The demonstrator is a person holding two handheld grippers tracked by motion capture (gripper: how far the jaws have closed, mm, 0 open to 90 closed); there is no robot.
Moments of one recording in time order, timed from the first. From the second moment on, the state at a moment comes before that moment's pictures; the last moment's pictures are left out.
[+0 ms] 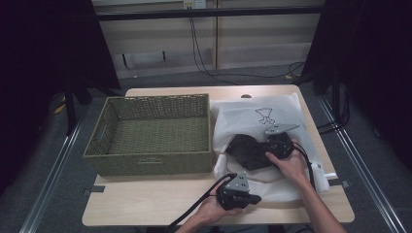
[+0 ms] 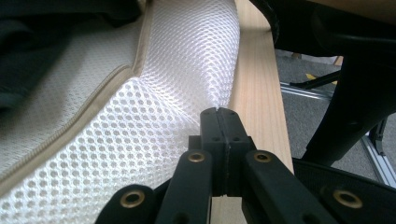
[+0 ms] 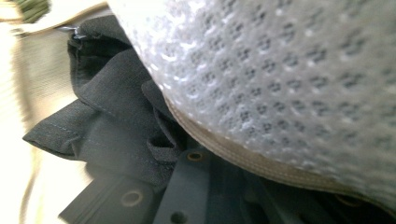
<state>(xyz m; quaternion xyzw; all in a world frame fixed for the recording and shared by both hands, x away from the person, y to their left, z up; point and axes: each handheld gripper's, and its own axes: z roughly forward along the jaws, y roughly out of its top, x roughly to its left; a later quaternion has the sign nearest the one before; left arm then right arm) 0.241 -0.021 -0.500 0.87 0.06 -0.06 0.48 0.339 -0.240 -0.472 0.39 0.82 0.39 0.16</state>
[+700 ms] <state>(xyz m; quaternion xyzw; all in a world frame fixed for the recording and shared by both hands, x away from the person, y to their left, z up) 0.241 -0.023 -0.503 0.87 0.07 -0.07 0.47 0.367 -0.250 -0.471 0.41 0.79 0.42 0.17</state>
